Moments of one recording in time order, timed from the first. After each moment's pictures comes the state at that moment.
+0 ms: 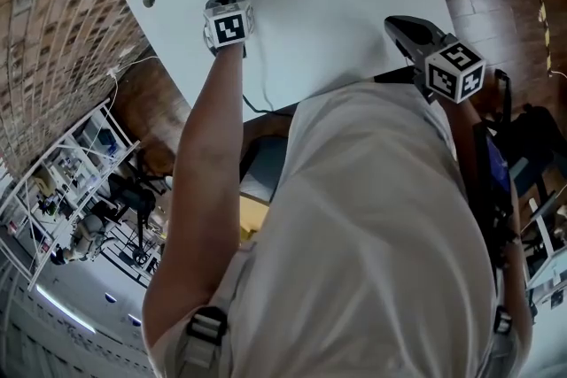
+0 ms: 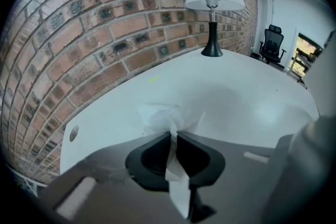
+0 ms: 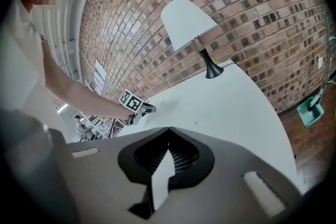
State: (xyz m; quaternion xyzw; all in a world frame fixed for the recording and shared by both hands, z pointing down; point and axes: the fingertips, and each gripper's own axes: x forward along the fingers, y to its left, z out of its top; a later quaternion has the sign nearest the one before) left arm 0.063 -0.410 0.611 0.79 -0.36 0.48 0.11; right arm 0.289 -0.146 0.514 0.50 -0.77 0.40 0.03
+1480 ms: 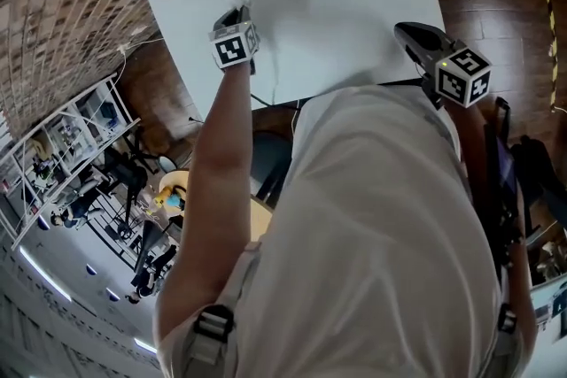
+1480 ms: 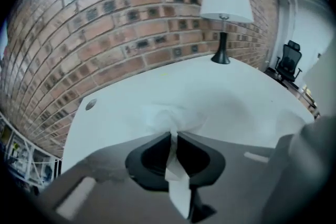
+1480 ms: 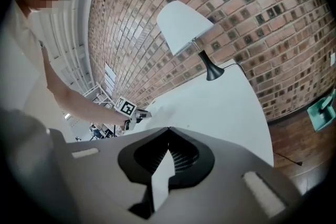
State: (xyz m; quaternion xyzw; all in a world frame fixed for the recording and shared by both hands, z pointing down) left arm 0.041 -0.362 0.593 0.77 -0.43 0.44 0.16; right arm 0.331 -0.145 0.513 0.44 -0.80 0.40 0.01
